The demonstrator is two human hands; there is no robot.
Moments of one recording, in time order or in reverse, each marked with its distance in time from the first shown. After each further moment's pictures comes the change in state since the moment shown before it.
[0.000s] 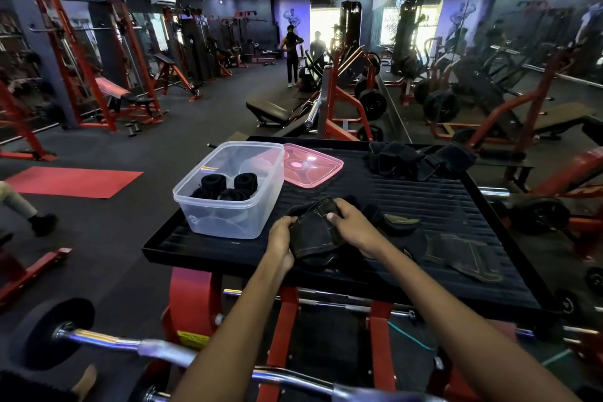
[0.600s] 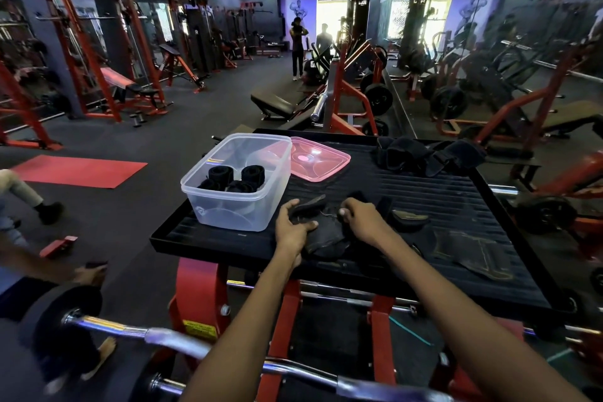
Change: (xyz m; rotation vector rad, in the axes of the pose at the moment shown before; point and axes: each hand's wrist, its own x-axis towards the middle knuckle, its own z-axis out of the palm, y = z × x) left_hand -0.001 -0.011 -0.001 0.225 0.022 0.349; right_hand 0.012 0.014 -0.006 -0.559 0.019 0.018
